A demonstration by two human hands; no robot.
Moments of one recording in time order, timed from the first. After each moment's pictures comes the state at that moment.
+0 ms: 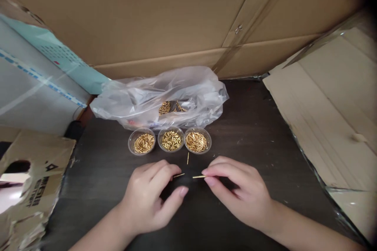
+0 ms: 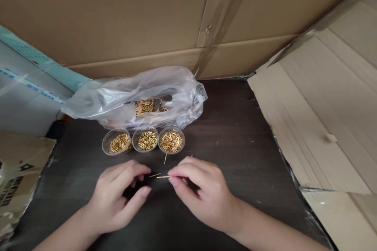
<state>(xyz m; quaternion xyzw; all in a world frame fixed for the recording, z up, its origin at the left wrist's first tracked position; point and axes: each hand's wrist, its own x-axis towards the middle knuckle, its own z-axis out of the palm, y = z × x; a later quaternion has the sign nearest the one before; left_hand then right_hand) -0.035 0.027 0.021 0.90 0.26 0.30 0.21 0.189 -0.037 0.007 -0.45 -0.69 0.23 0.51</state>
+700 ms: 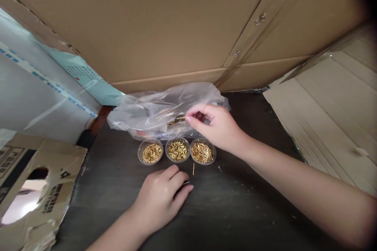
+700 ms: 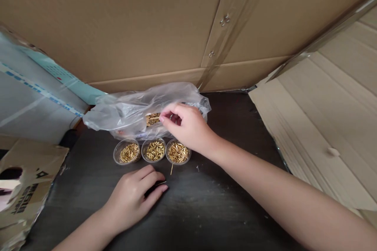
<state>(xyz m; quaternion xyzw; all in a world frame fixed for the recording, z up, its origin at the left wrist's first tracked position) -0.036 0.035 0.000 0.92 0.30 0.16 0.20 0.194 0.096 0.050 -0.49 -0.70 0.22 0.48</state>
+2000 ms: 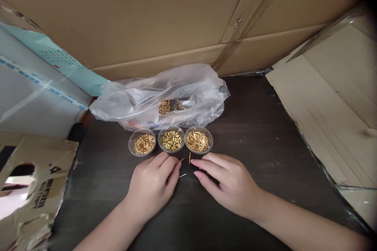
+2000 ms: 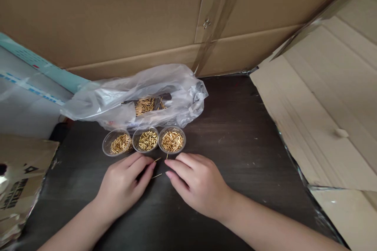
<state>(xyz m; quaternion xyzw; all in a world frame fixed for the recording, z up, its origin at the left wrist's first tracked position) -0.030 0.036 0.001 0.91 0.34 0.20 0.11 0.185 -0.032 -0.019 -0.51 -0.76 0.14 0.37</state>
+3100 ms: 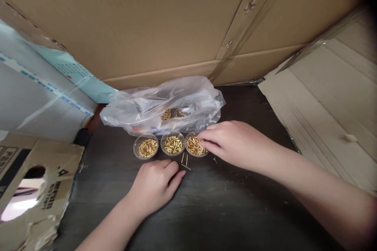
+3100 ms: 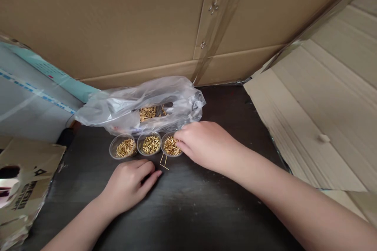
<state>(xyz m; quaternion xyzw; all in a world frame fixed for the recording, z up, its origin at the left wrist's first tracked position) -0.036 0.047 0.004 0.94 0.30 0.10 0.11 0.223 0.037 0.069 -0.56 -0.82 0.10 0.08</state>
